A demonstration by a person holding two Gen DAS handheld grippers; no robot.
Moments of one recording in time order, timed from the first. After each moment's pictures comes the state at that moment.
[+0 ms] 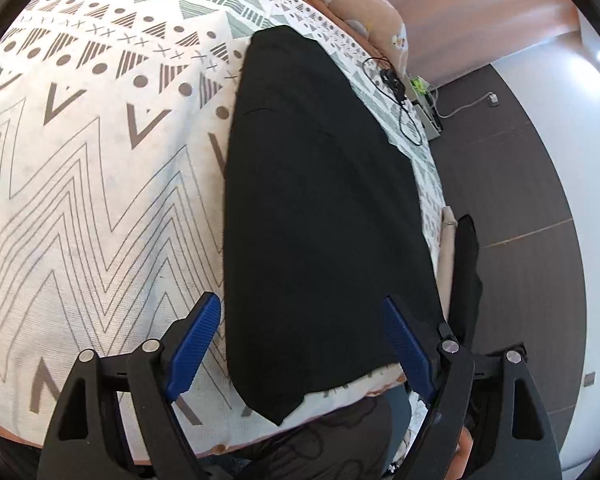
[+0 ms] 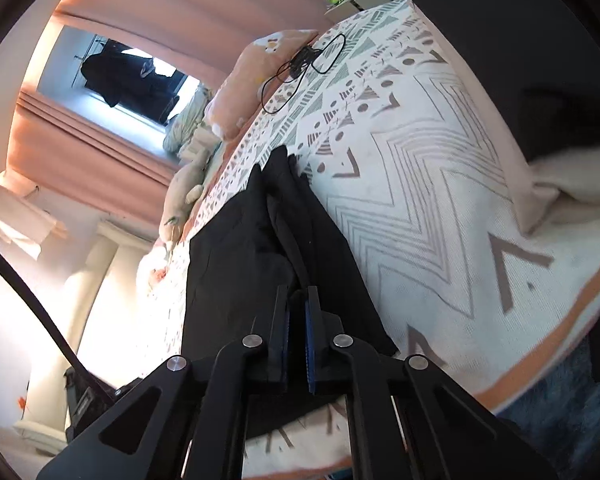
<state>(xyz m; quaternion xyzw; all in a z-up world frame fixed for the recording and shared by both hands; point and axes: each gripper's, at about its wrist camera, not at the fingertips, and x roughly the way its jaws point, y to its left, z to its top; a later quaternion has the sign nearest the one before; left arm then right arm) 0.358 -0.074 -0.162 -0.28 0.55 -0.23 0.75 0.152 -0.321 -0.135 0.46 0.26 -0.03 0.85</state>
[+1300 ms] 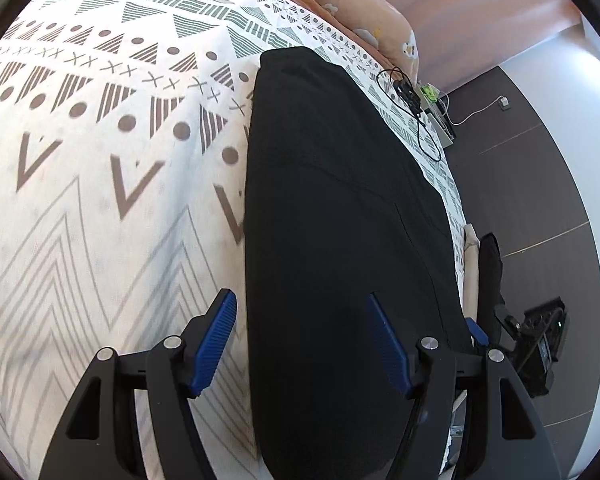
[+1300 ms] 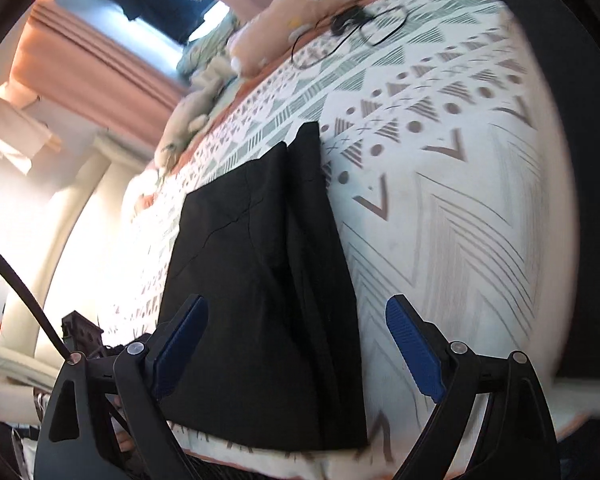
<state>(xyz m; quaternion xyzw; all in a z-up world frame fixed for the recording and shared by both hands) 0.415 -0.078 -0.176 -0.26 0.54 -0.21 0.77 0.241 -0.354 -0.082 0.34 0.39 0.04 0.86</state>
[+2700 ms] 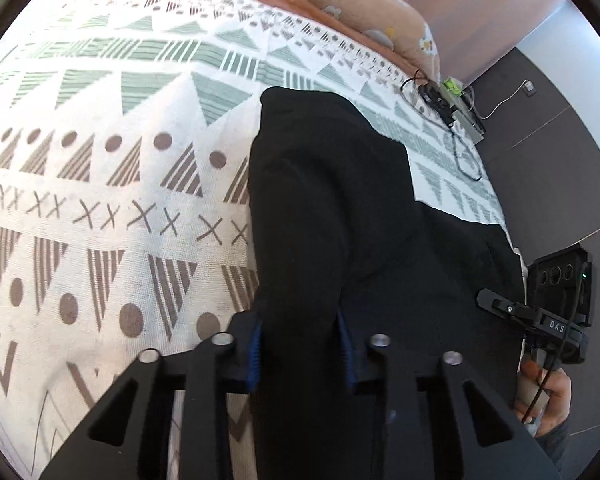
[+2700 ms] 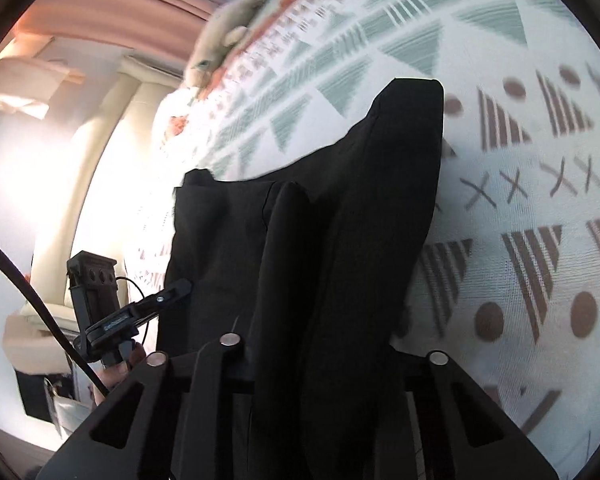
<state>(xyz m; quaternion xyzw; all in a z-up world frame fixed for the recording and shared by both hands) 0.520 -0.113 -0.172 -0.18 0.53 -0.18 0.81 0.466 -0.306 -0.126 0.30 0.48 0.19 0.80</state>
